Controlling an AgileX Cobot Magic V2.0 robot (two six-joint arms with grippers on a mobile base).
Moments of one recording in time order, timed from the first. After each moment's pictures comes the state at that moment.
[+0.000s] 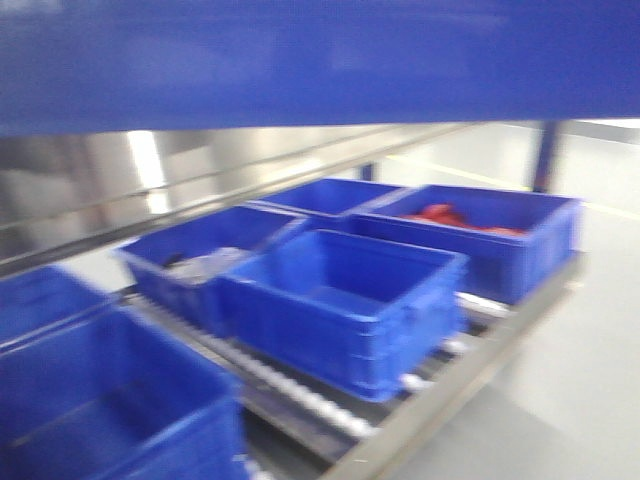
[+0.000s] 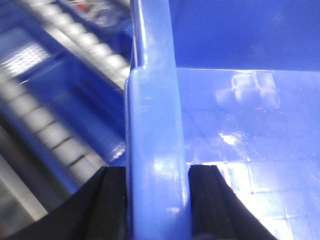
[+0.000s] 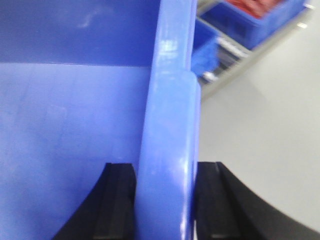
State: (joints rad) left arm -0.02 1.09 -1.55 -0.07 1.29 -0.14; right arm 0.26 1.11 -1.59 0.07 1.30 0.11
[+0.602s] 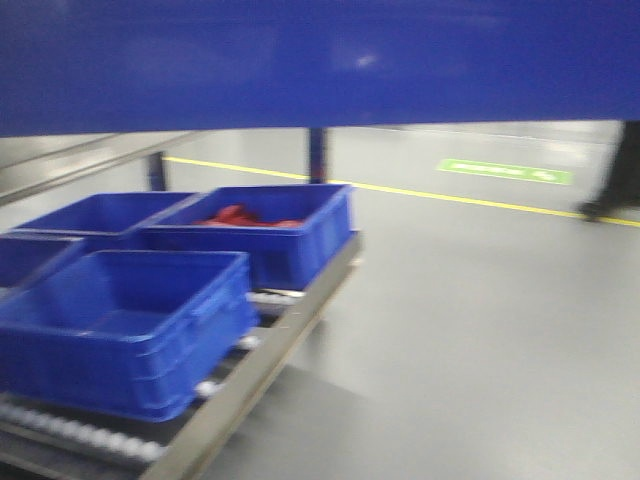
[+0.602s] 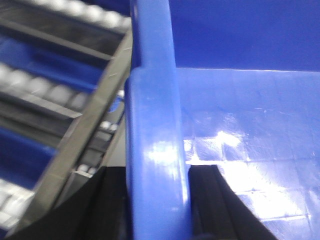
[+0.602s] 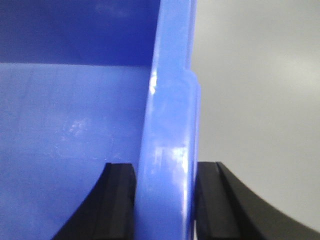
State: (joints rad) left arm -0.02 1.09 -1.55 -0.07 1.29 -0.14; right arm 0.26 1.11 -1.59 0.07 1.30 0.11
